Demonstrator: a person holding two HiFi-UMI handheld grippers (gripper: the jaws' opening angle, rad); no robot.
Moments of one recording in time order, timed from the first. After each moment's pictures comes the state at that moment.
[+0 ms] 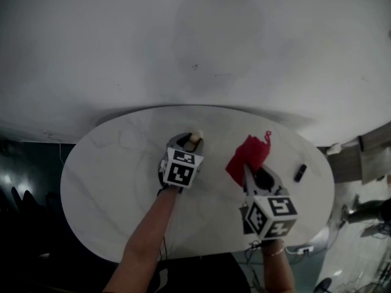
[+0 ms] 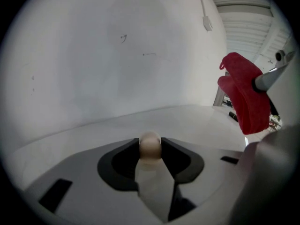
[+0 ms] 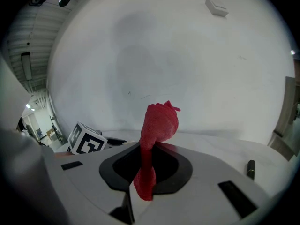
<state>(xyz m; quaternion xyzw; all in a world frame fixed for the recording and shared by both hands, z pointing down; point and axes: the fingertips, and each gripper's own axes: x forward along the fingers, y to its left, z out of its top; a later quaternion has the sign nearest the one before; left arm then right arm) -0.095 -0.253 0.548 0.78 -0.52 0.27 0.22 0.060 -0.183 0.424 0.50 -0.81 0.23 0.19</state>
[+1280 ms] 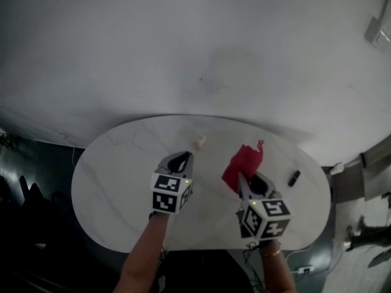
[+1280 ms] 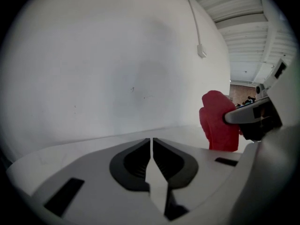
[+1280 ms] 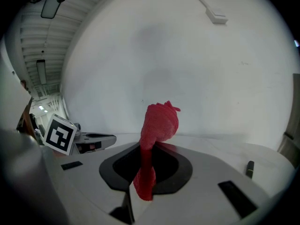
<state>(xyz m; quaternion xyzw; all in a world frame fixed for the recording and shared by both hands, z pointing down) -0.104 -0.163 0.437 0.76 -0.59 0.18 0.18 0.065 -0.143 0.398 0.45 -0.85 0.22 0.16</state>
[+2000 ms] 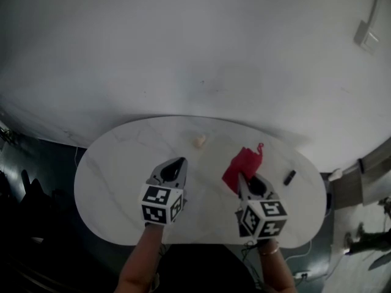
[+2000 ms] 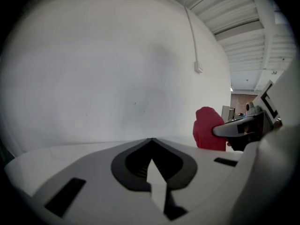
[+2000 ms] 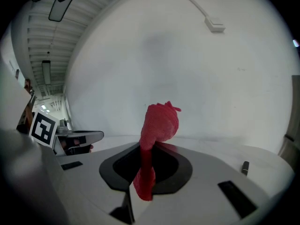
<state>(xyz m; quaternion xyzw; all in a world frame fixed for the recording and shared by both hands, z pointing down) -0.101 -0.107 0.391 0.76 -0.62 0.12 0.15 0.079 -0.119 0.388 0.45 -0.86 0.19 0.14</state>
